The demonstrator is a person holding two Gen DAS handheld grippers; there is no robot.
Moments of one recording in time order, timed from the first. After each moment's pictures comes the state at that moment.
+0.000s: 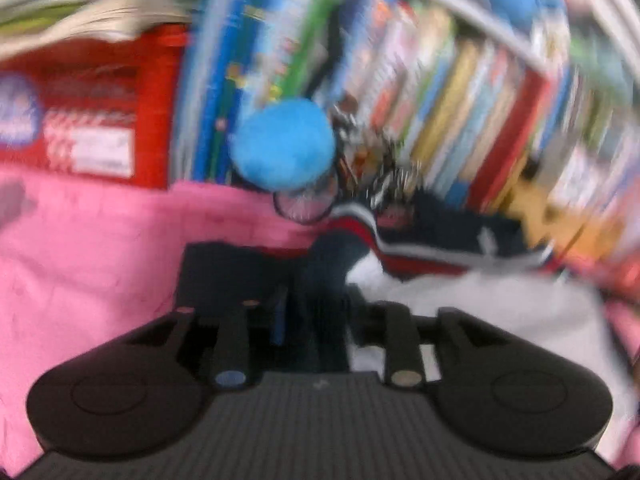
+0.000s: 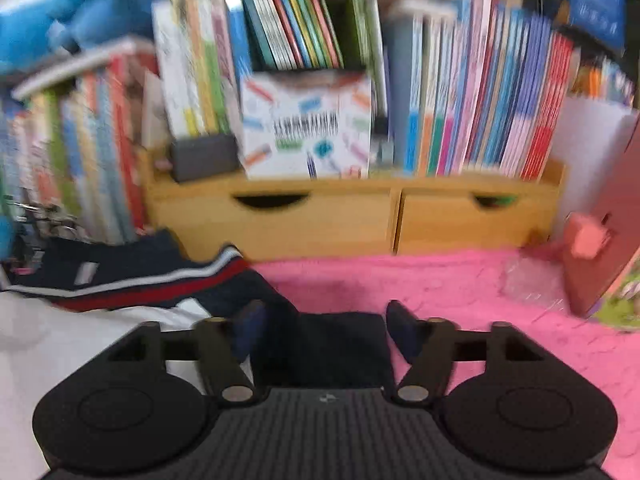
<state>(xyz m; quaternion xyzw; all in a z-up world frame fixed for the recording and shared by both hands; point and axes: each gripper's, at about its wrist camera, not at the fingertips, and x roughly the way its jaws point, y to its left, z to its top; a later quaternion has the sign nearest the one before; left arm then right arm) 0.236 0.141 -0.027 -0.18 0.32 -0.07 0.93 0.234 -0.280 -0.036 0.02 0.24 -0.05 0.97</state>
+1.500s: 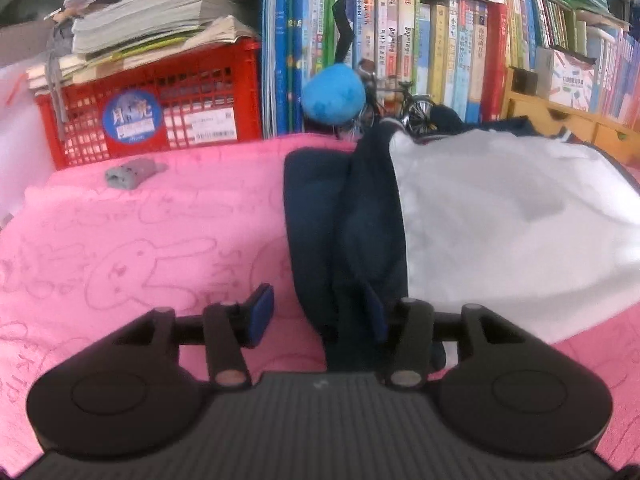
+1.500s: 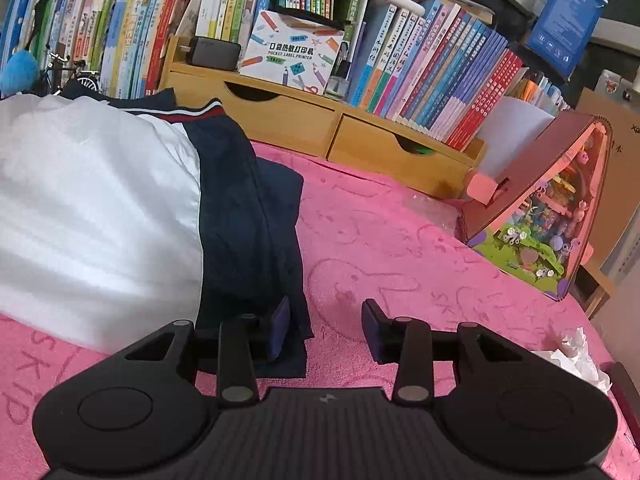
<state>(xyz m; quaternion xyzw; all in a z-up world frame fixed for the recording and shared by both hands) 0.099 0.124 -0.050 0.00 0.32 0.00 0.95 0.108 -0.291 -0.063 -0.13 0.30 -0.11 0.94</state>
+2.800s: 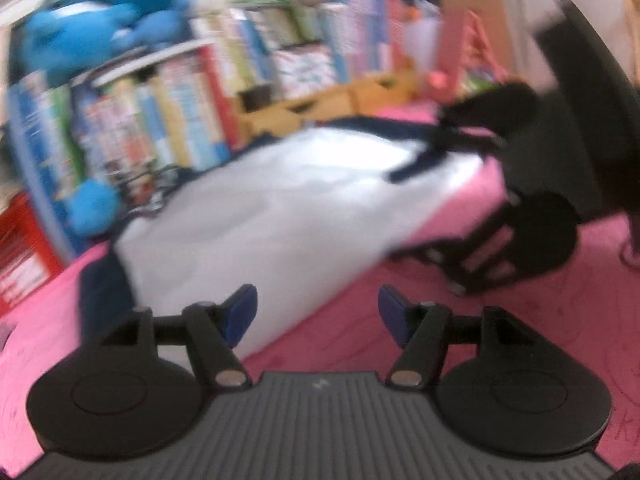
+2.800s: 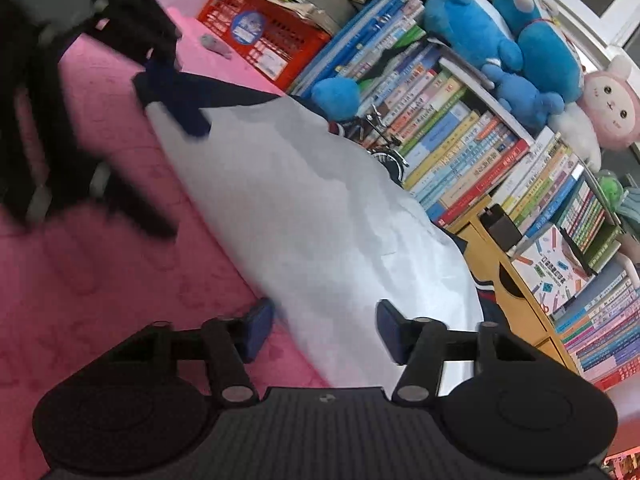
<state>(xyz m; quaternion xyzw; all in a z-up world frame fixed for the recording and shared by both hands) 0.034 -0.012 -0.039 0.21 0.24 -0.29 0.90 0.058 -0.117 -0.074 -0.38 0.21 0.19 0.88</state>
